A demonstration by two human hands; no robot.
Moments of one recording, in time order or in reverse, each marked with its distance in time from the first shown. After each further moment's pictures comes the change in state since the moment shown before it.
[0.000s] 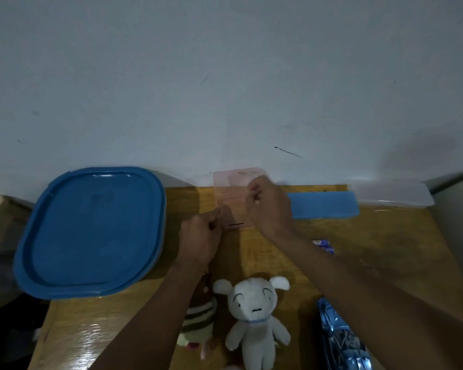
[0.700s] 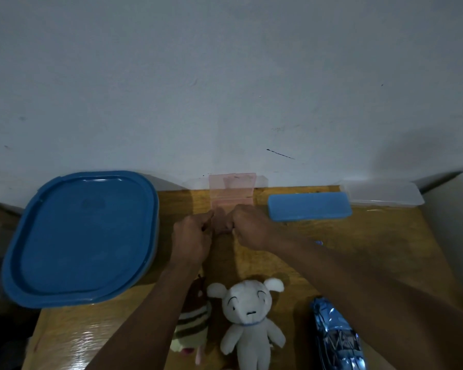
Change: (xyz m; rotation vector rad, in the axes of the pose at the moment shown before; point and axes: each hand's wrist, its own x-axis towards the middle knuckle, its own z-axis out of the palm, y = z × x) left_hand 0.000 0.004 -0.003 -0.054 0.032 -0.027; right_hand -0.005 0.003 0.005 -0.427 -0.606 -0.315
